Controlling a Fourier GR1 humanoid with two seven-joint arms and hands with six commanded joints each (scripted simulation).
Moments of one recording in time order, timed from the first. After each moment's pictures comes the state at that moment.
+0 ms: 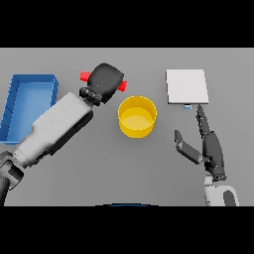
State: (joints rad) left arm -0.95 0.30 -0.72 -0.97 -0.85 -0.17 0.21; right arm 0.14 -0.06 0.11 -1.73 0.22 -0.04 -0.08
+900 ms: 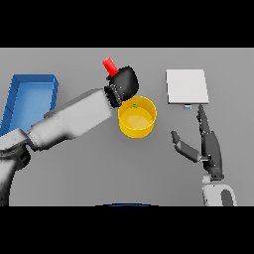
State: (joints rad) left arm -1.21 0.26 -1.13 -0.80 -1.10 -0.32 0.04; right arm 0.13 -0.04 0.10 -1.70 0.23 -0.08 -0.08
